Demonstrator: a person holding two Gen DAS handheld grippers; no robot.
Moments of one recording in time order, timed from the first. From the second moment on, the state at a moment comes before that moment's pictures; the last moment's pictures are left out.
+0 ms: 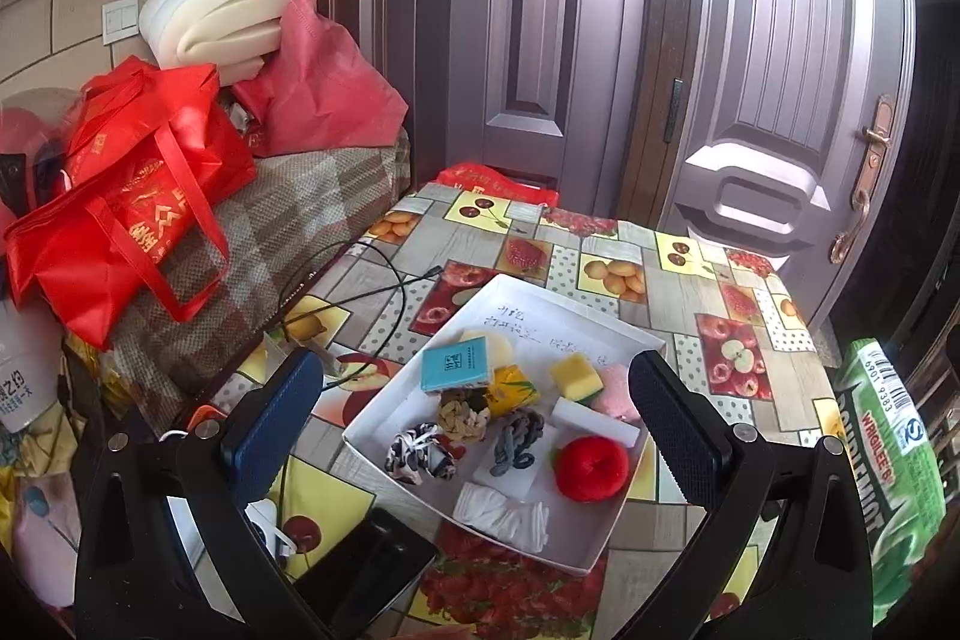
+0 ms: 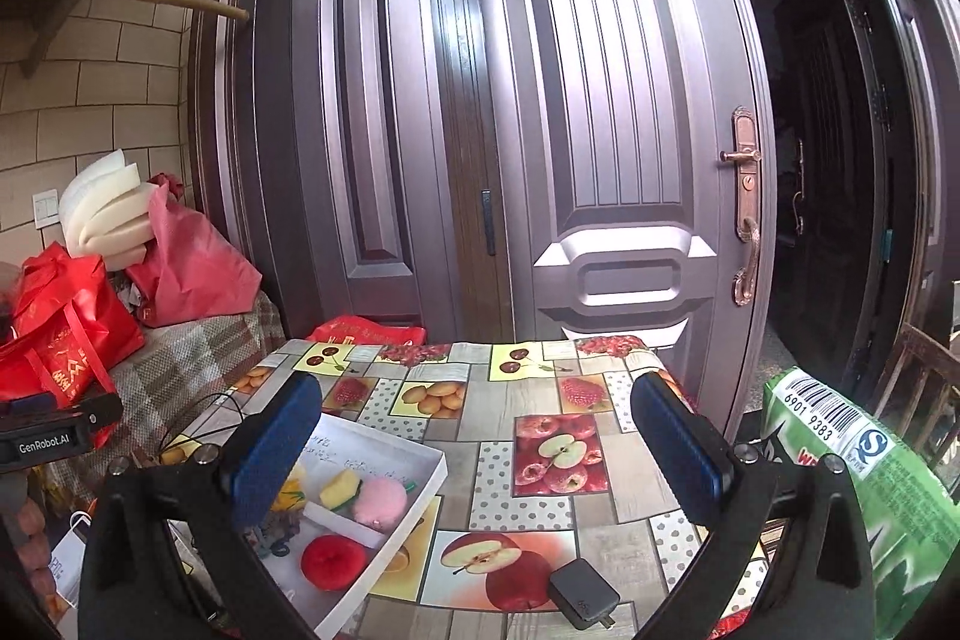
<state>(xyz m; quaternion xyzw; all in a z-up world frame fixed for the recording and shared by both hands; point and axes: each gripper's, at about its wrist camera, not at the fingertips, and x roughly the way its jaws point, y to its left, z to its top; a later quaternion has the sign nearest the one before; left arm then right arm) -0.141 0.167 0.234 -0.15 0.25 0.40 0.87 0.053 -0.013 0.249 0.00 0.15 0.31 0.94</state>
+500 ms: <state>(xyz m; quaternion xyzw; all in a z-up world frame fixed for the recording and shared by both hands) -0.142 0.123 0.215 -0.11 0.28 0.38 0.87 0.050 -0.099 0.214 0.06 0.23 0.20 0.95</state>
